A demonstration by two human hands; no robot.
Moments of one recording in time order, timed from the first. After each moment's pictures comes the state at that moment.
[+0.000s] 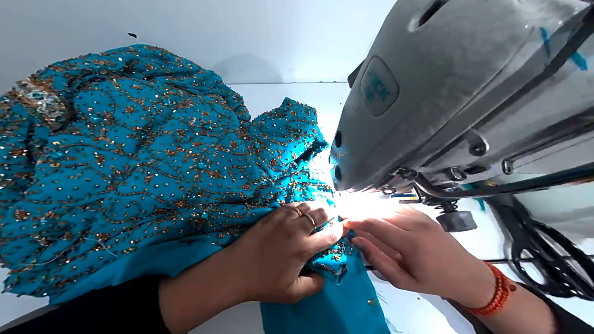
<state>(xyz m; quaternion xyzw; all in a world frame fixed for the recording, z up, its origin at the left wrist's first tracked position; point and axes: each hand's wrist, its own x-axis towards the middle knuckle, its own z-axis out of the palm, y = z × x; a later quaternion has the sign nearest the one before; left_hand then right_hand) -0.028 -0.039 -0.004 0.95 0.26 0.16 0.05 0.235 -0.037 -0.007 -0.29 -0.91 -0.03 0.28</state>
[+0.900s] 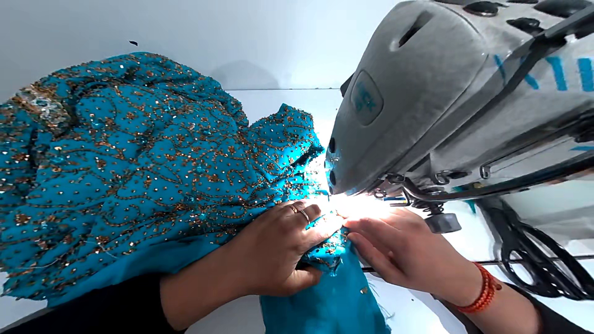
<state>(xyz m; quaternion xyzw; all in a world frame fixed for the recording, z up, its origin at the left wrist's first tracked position) -0.027 -0.030 -0.005 0.95 0.27 0.16 0.04 0.234 -0.035 -0.011 -0.31 -0.91 -0.04 0.28</state>
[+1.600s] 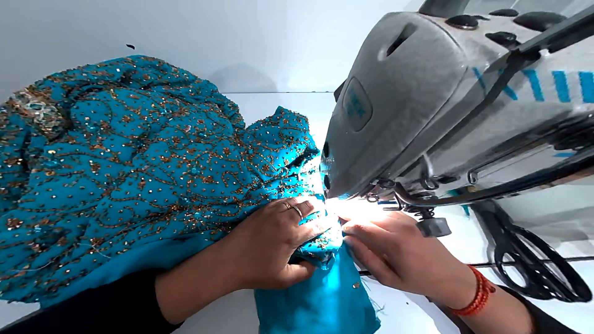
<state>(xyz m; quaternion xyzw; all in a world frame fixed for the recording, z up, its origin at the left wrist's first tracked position) -0.030 -0.022 -0.002 0.95 0.28 0.15 0.04 0.236 -0.035 -0.011 -0.32 -0.91 -0.04 0.27</state>
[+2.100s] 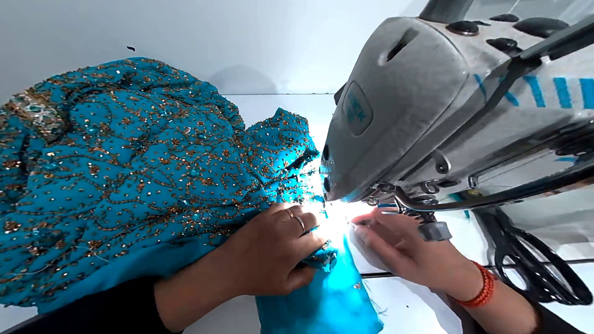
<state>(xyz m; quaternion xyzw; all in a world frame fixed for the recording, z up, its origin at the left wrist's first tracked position) -0.029 -0.026 -0.009 0.94 0.22 0.24 -0.04 0.249 -0.028 -0.014 -0.36 -0.86 0.07 0.34</state>
